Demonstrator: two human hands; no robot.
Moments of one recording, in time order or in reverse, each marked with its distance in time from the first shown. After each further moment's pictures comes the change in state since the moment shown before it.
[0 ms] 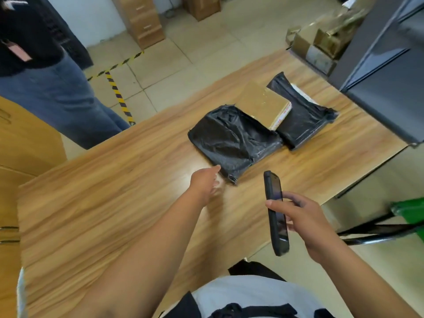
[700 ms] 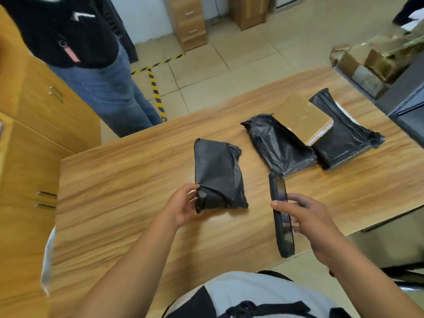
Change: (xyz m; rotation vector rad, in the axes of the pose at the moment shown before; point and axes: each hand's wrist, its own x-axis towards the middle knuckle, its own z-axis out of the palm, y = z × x) left_hand -0.008 -0.048 -0.128 -0.497 -0.103 -0.090; right_hand 0.019 -0.027 0.037 -0.117 -0.145 -0.053
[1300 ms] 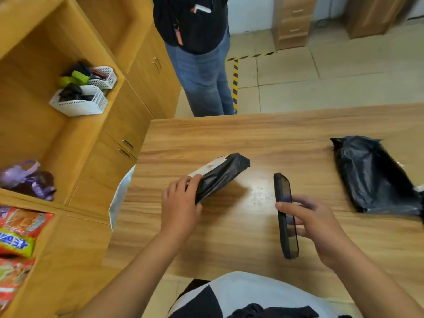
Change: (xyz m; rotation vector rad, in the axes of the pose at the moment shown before) left_hand -0.118 -0.021 -0.119 1.501 0.948 0.884; right_hand 0.022 -0.021 0.114 -0.164 -0.338 -0.044
